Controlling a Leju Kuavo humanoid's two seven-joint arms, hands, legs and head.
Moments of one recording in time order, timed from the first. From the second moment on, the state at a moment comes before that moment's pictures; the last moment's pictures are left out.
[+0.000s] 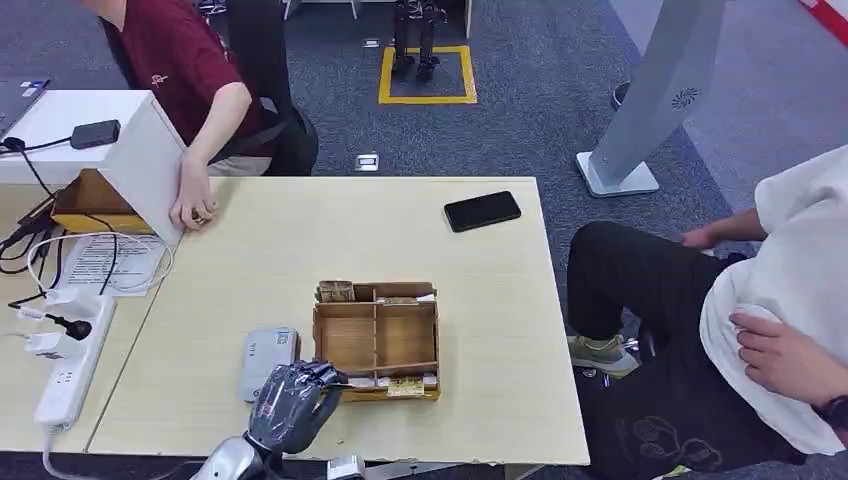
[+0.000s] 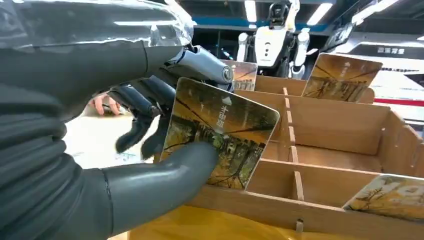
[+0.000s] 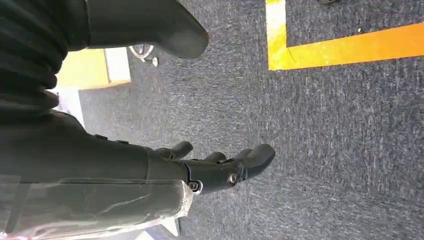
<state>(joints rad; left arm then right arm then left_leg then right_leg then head) 0.02 0.24 -0.56 -1.36 -1.11 0.58 -0.25 -0.08 0.09 -1.22 -0.22 1.38 -0.22 -0.18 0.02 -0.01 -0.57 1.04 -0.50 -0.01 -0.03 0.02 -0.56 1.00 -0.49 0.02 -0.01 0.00</state>
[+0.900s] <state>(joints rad) -0.01 0.31 -0.48 -1.55 -0.77 0.44 -0.41 -0.08 0.09 -1.22 -0.22 1.38 -0.22 -0.18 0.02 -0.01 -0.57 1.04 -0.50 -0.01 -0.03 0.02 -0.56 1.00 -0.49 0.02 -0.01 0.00</state>
